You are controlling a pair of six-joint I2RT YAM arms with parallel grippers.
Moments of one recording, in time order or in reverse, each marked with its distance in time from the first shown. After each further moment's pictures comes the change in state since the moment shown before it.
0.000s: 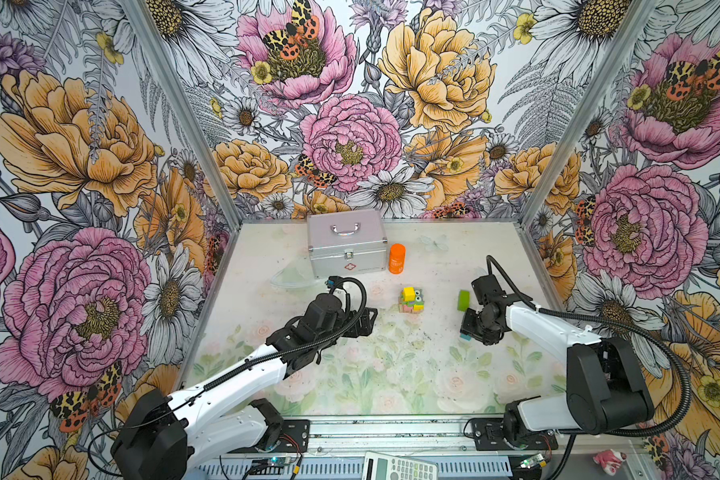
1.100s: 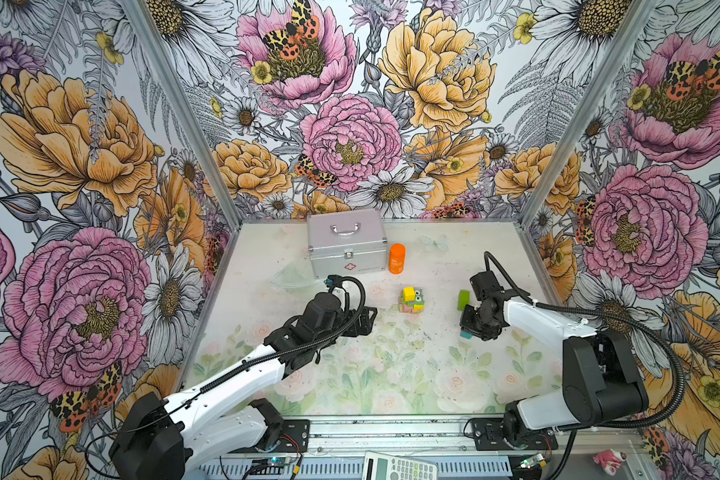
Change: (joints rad) left arm 0.000 -0.027 0.015 -0.030 -0.004 0.000; right arm 0.000 0.040 0.043 -0.001 0.003 -0.019
